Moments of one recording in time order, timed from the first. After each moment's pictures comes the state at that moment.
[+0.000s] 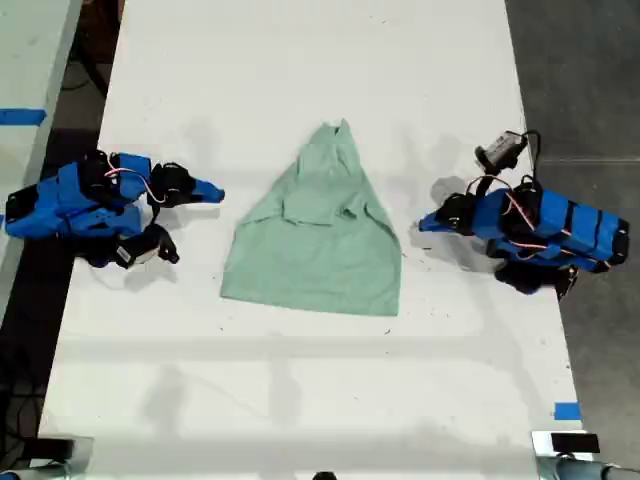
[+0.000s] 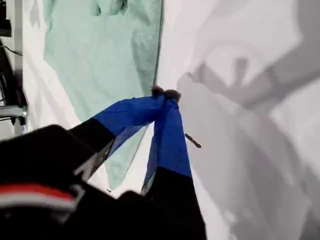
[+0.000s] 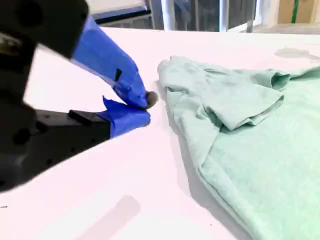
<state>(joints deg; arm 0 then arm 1) -22.9 206.1 181.0 57.0 7.9 20.9 200.9 173.8 71.8 -4.0</state>
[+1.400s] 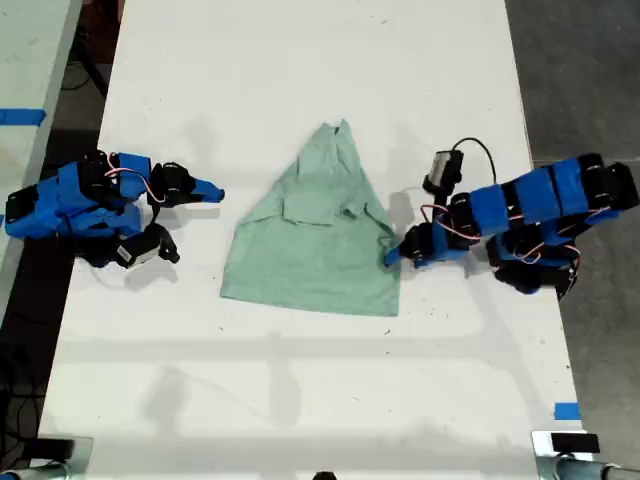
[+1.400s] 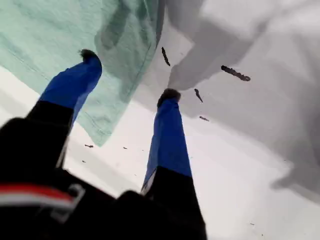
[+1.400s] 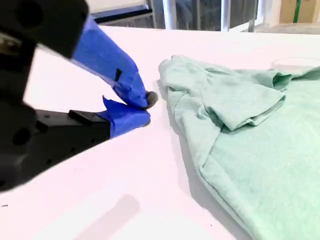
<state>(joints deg) -23.1 206.1 181.1 57.0 7.6 -0.7 123.5 136.1 60.9 8.0</state>
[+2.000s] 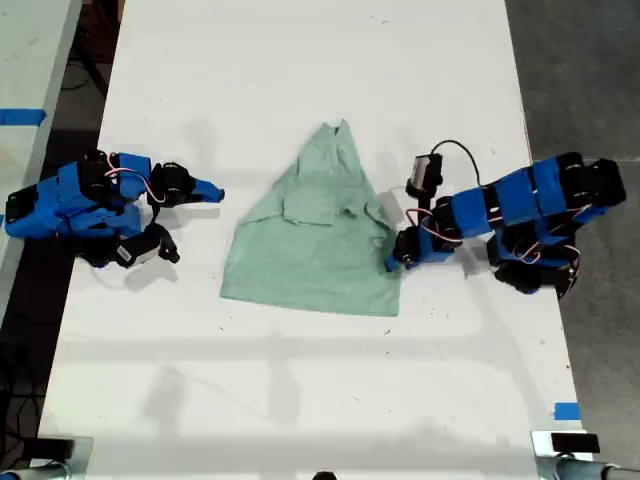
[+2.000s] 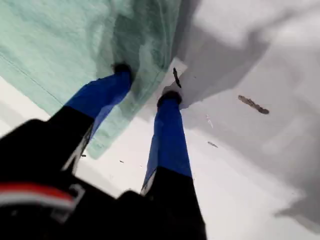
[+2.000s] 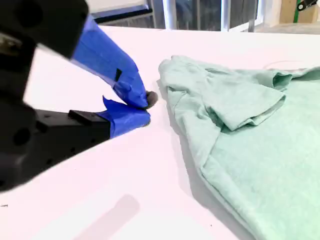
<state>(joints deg) -23.1 206.1 181.1 57.0 7.6 0.4 109.8 130.4 56.2 1.7</state>
